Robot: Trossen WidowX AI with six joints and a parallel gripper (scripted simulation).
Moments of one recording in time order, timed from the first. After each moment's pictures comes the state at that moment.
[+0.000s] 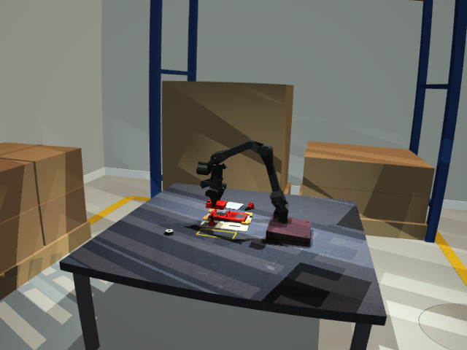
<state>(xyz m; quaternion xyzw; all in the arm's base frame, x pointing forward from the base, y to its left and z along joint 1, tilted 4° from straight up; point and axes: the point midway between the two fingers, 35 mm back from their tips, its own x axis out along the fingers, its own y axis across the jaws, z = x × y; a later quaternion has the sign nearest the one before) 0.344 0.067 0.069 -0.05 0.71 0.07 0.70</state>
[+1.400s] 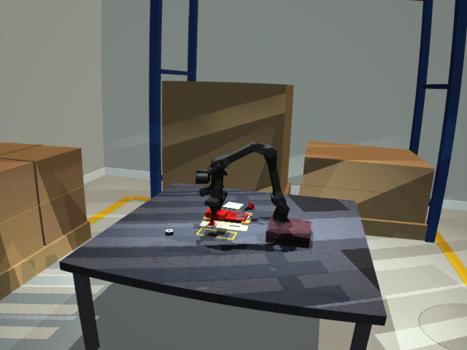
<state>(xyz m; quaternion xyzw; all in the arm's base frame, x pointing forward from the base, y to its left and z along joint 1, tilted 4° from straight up) 0.284 0.186 0.072 -0.05 0.71 0.07 0.70</state>
